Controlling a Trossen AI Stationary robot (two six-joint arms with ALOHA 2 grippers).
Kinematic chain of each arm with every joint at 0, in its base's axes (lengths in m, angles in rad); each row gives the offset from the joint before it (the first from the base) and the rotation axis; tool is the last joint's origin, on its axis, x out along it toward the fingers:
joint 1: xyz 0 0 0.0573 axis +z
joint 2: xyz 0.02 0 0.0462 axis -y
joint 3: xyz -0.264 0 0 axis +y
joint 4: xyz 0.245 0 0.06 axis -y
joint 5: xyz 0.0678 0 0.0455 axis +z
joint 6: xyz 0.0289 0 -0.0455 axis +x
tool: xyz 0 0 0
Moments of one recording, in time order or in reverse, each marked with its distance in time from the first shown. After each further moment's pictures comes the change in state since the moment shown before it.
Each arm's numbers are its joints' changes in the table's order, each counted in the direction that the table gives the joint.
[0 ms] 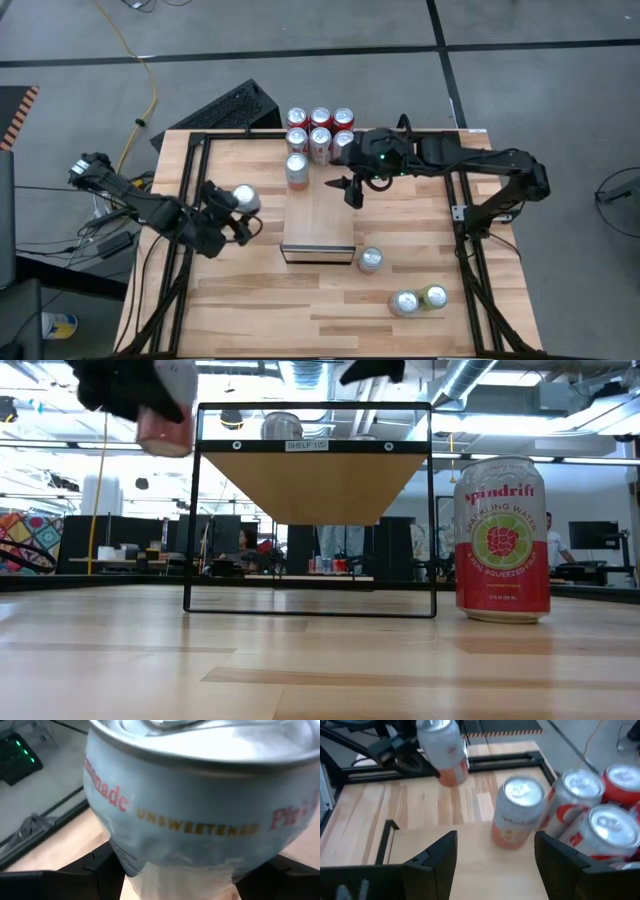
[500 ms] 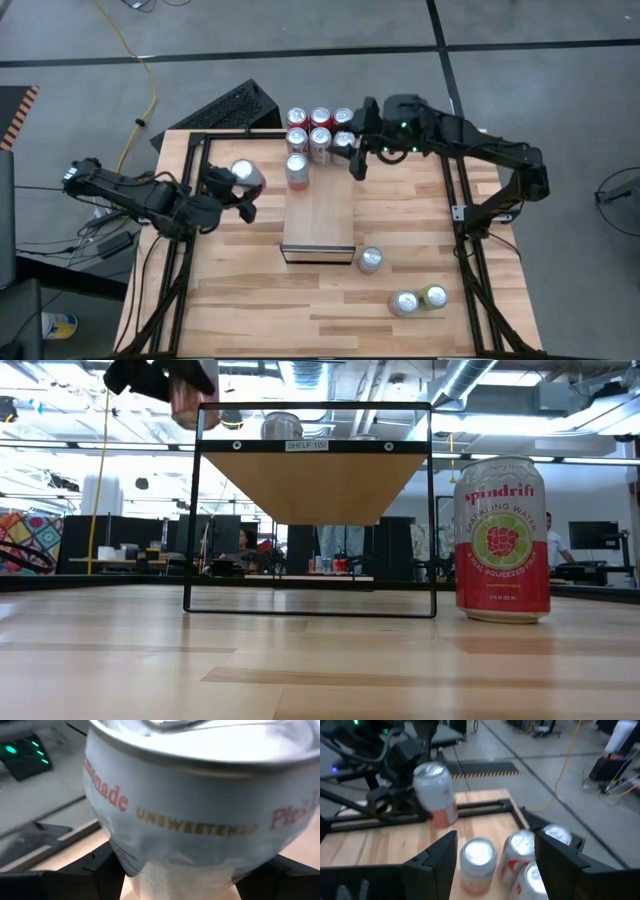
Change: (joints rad) left arm 0.175 0.037 -0.089 0.172 0.005 0.184; right arm -0.084 0.000 -0.202 0.007 -0.009 -0.064
